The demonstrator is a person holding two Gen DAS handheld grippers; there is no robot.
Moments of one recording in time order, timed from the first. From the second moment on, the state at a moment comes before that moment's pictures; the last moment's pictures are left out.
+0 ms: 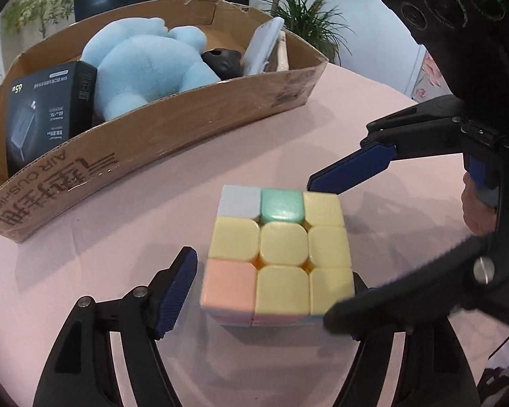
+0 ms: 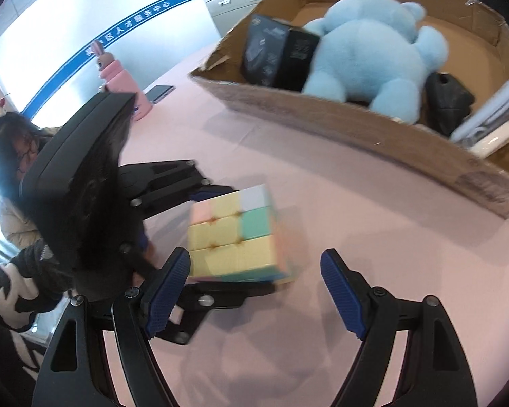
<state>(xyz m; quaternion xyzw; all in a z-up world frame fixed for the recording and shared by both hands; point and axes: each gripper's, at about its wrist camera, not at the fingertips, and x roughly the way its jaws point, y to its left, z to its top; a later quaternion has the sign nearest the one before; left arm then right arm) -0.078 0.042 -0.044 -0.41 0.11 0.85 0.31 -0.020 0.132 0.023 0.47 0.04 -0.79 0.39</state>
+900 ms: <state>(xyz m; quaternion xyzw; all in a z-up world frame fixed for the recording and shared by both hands) -0.071 0.047 -0.041 -0.41 0.14 0.85 0.31 -0.022 0.116 0.000 0.47 0.10 -0.82 0.32</state>
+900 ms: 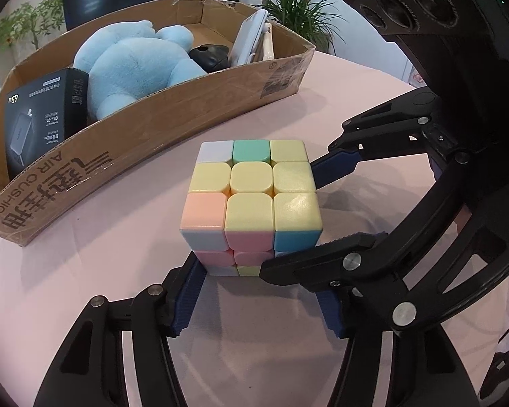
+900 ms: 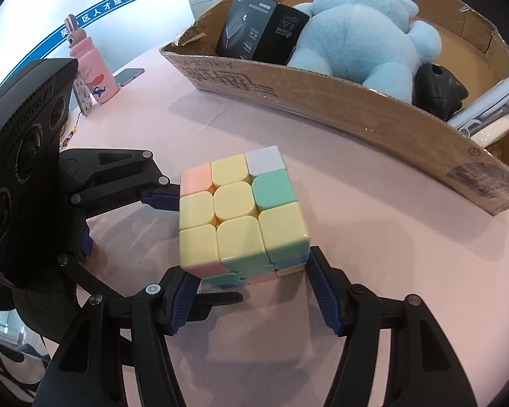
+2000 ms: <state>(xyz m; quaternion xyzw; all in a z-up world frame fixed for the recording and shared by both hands) -0.066 0.038 -0.020 -0.37 0.09 0.88 0.29 -0.020 0.131 0.019 0.45 0.05 -0.83 0.33</state>
